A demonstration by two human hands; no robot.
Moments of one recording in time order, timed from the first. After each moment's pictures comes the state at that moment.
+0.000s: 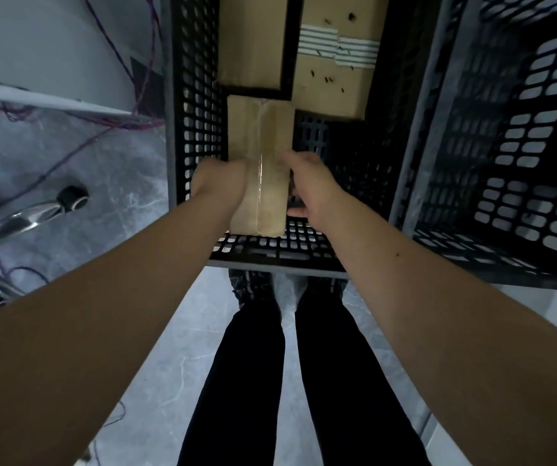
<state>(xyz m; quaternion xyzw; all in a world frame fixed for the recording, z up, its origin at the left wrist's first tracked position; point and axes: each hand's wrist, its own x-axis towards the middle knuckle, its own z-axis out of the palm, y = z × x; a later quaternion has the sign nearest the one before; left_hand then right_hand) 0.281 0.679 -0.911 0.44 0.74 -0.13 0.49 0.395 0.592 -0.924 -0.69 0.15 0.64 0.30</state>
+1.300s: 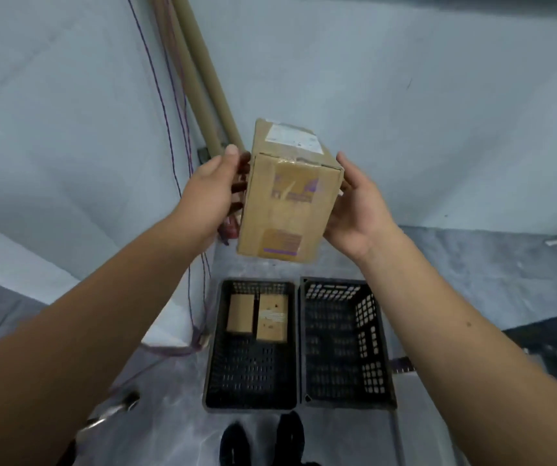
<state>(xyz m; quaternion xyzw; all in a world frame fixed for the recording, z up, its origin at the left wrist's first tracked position) 0.398 0.718 -0.147 0.61 0.38 0.25 0.65 0.558 0.580 -0.162 -0.46 -0.02 0.50 0.73</state>
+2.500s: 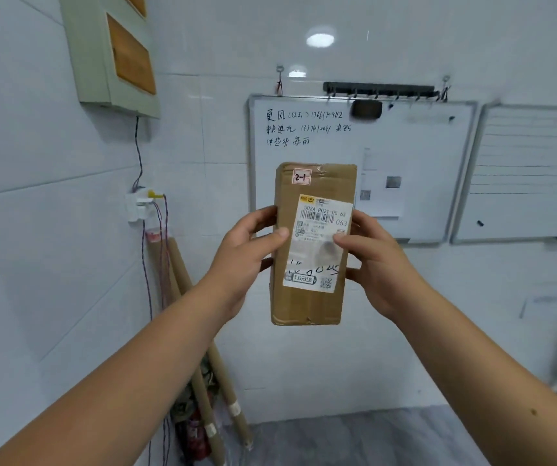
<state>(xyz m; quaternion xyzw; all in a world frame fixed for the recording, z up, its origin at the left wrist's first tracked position) 0.450 0.658 0.127 0.68 0.06 0.36 0.63 0.587 0.495 0.129 -0.55 -0.37 0.17 0.73</state>
